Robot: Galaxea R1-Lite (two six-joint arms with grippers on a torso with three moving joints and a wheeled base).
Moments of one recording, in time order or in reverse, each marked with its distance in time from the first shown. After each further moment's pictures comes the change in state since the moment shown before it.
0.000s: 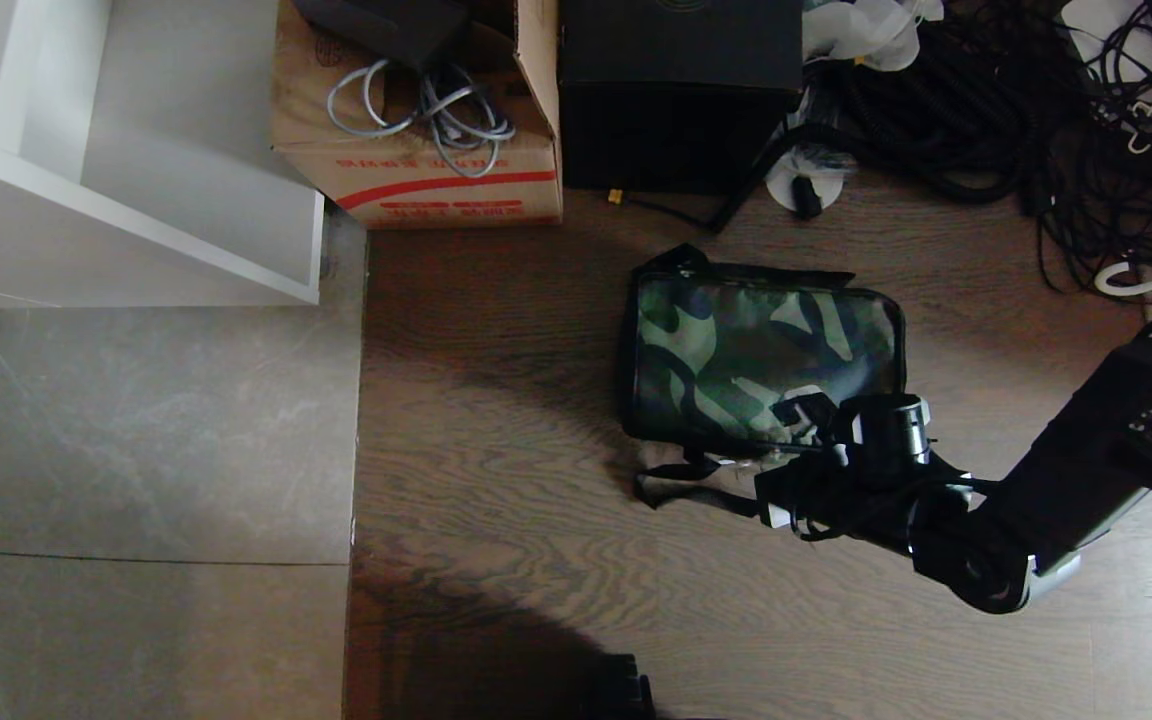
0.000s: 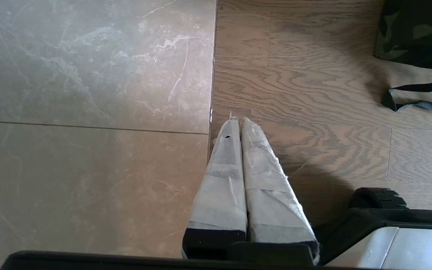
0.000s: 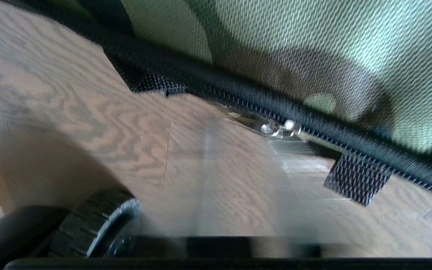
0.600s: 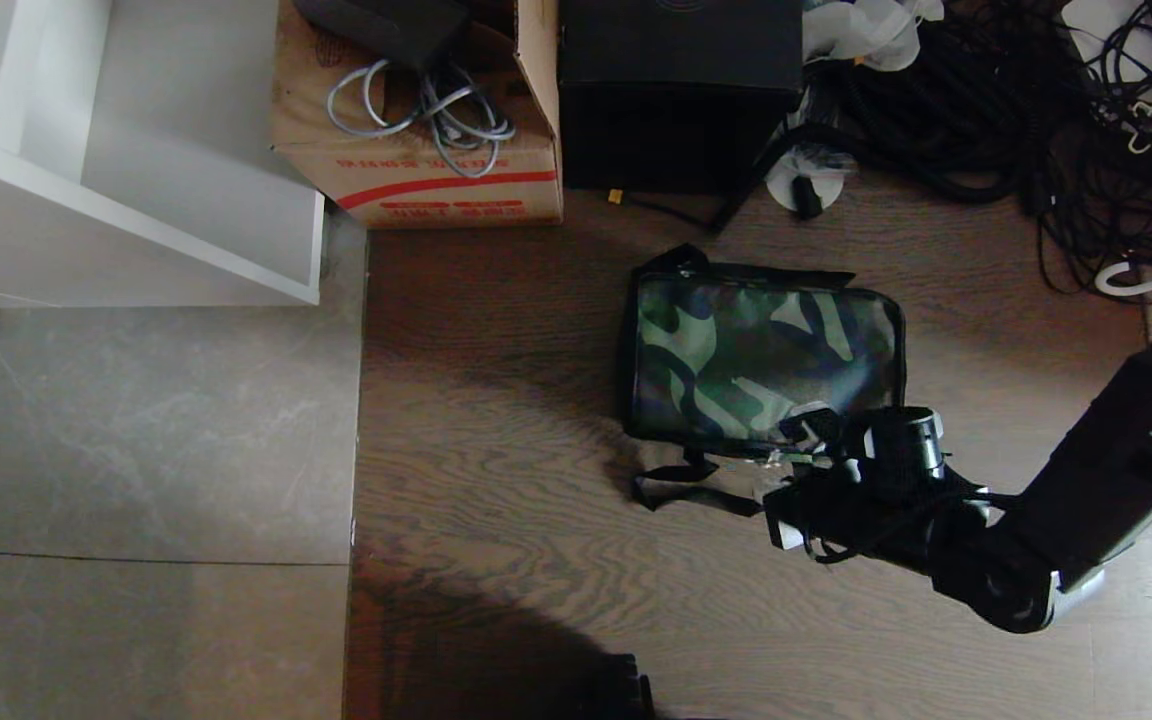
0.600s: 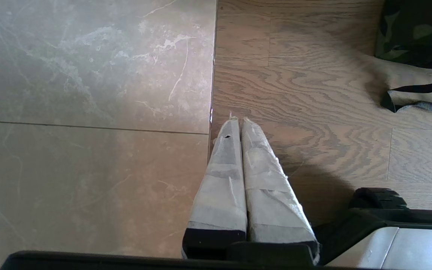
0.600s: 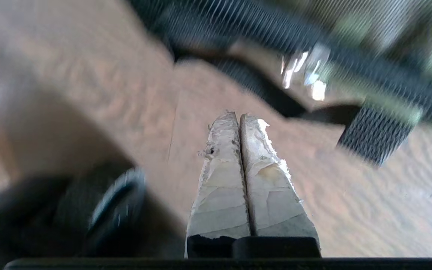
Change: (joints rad) left arm 0.000 0.000 0.000 0.000 0.000 0.000; right arm -0.001 -0.034 0.079 0.010 0.039 -0.033
